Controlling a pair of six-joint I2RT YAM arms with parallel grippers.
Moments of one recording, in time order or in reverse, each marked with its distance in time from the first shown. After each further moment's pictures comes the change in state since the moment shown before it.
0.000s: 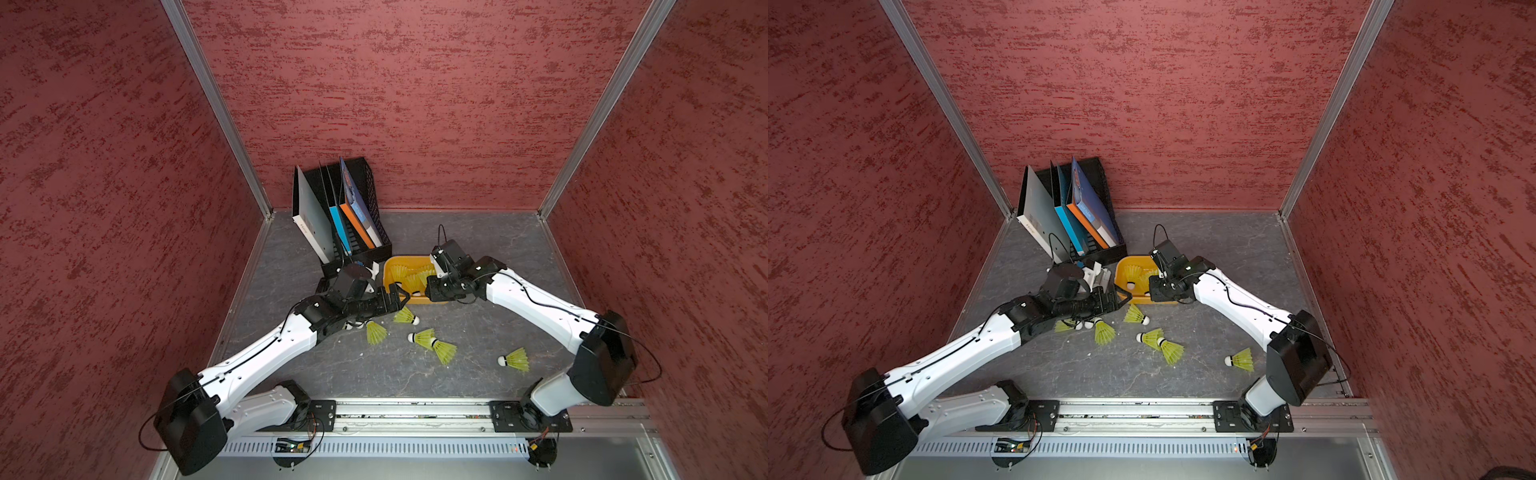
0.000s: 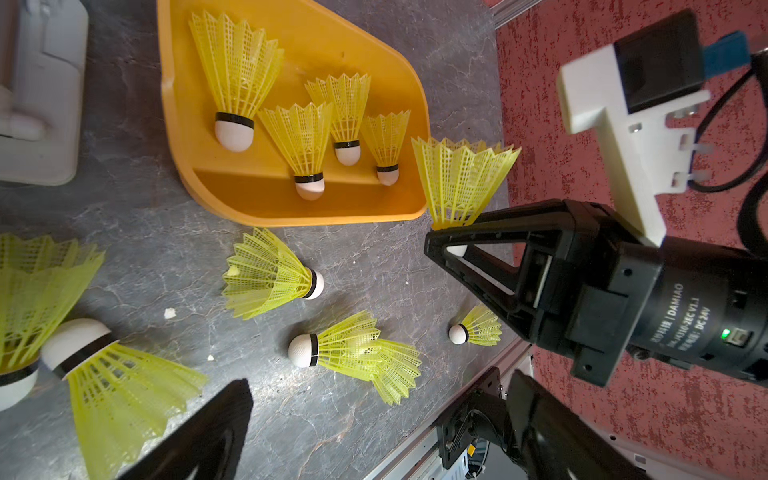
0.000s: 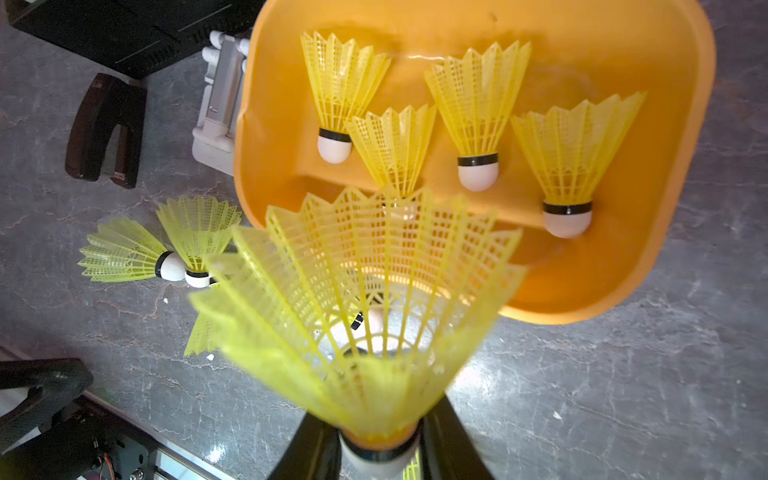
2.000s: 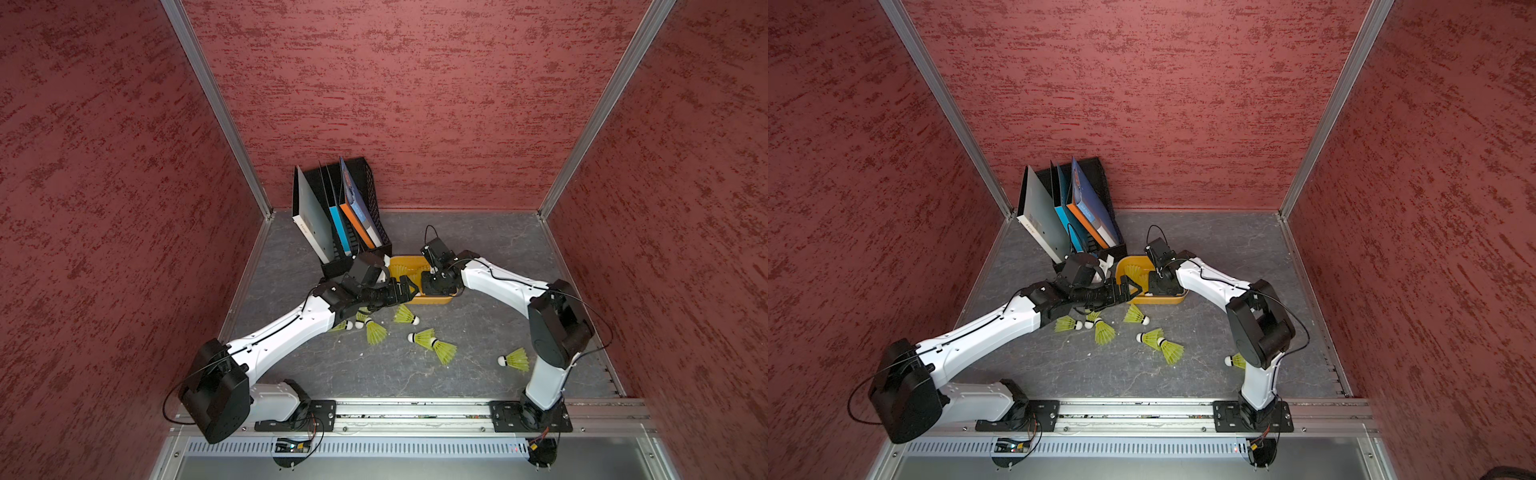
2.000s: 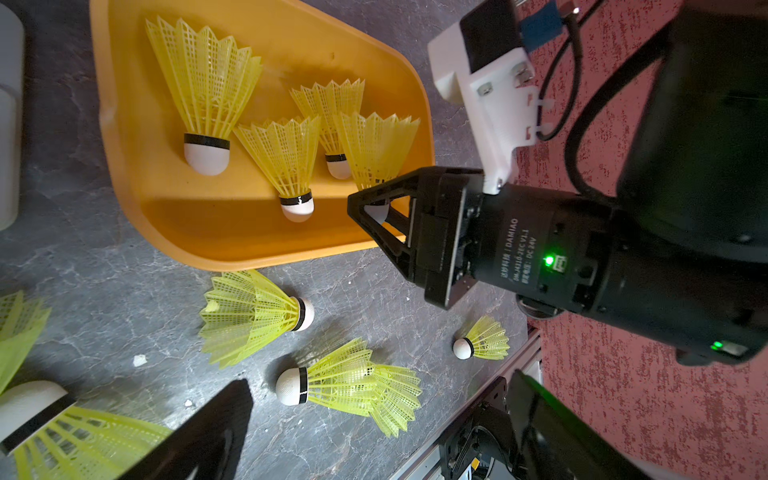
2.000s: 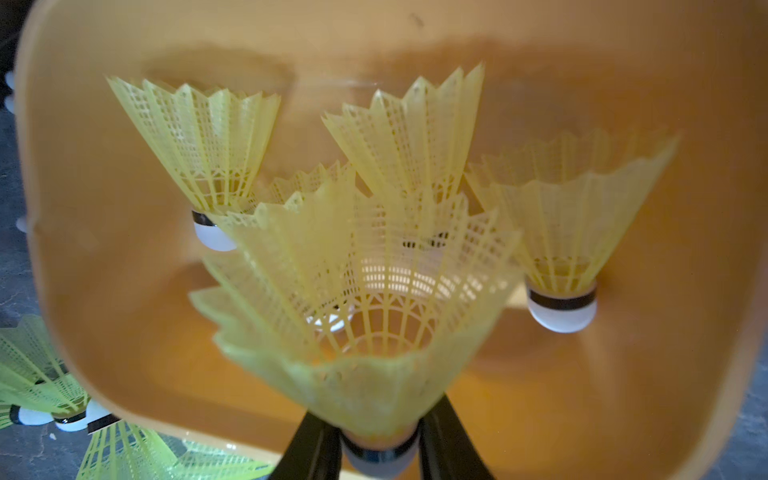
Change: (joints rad) left arm 0.005 0.166 0.115 0.003 0.011 0.027; right arm -0.064 0.278 0.074 0.088 0.071 0.046
